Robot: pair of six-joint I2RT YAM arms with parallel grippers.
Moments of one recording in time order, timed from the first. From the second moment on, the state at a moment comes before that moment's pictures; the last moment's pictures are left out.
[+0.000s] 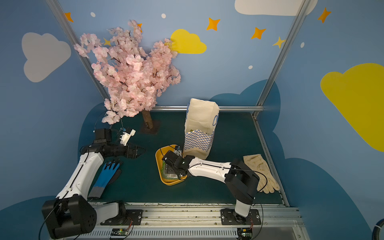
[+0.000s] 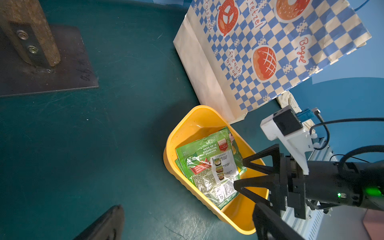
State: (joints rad) left arm 0.18 1.23 0.99 -0.79 0.80 0.32; right arm 1.12 1.77 1.20 -0.47 0.22 0.95
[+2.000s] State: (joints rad) left arm 0.18 1.23 0.97 -0.80 0.78 0.36; right arm 1.06 1.91 1.09 0.16 0.05 1.01
